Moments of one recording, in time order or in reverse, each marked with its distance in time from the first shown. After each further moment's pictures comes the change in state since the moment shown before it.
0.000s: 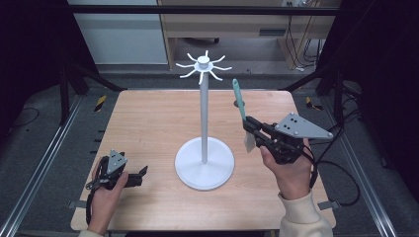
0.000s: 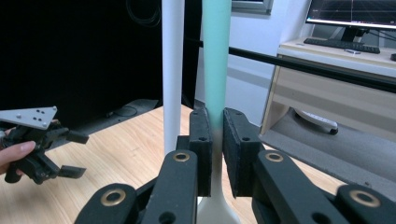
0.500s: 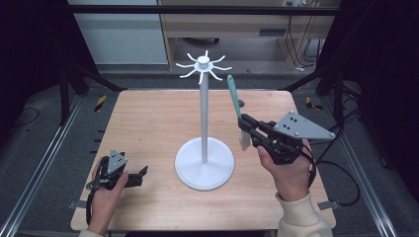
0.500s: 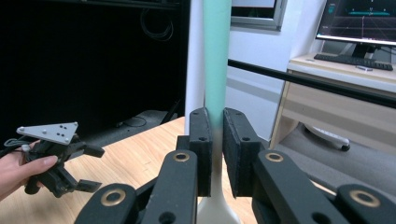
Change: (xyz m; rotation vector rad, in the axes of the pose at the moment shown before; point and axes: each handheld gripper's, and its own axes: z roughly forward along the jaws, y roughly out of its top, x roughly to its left) left arm 0.000 0.000 0.000 0.003 0.001 0.002; right arm 0.013 0.016 -0.003 -0.047 0.043 -0.018
